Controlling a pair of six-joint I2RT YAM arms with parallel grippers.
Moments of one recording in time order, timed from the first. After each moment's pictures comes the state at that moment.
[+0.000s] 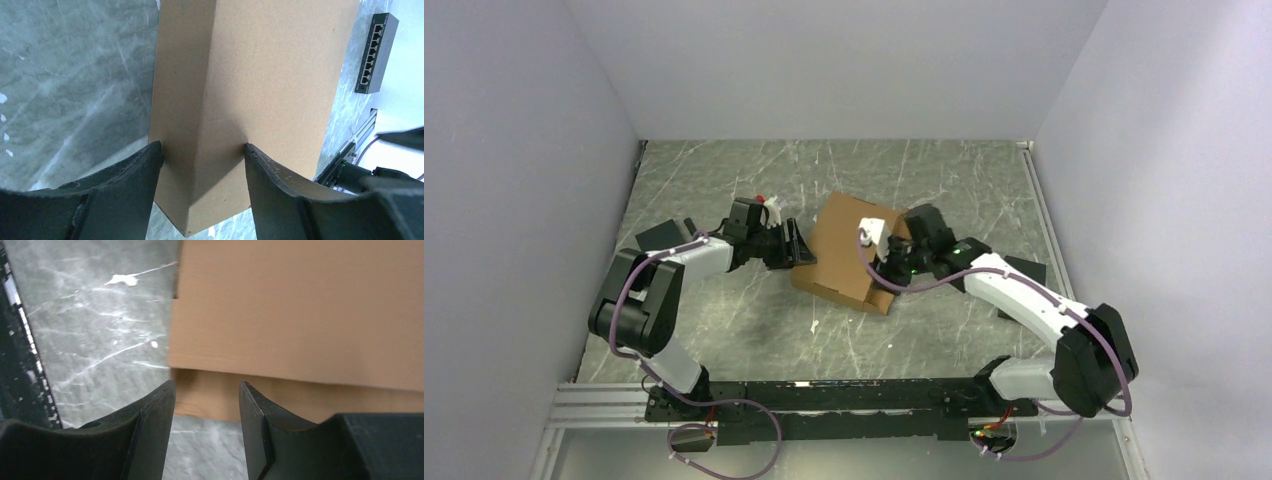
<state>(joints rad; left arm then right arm) -0.33 1.63 0.81 0.01 0.53 -0.53 0.64 1.31 0.87 -0.41 -0.47 -0.51</state>
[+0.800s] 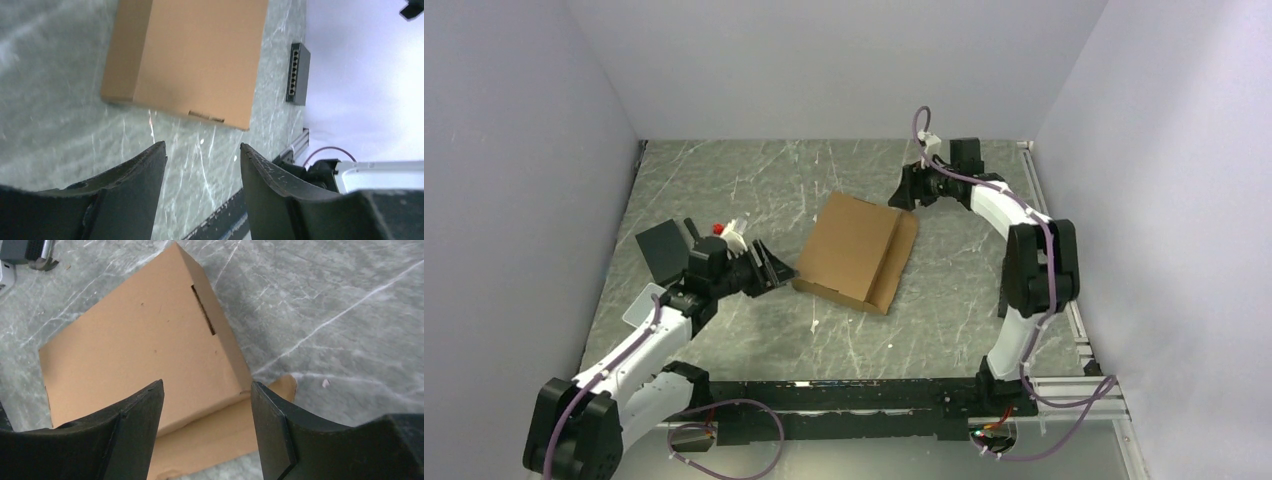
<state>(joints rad) -0.33 0.97 0.49 -0.02 0.44 -0.80 0.13 1.80 1.30 -0.22 -0.72 -0.10</state>
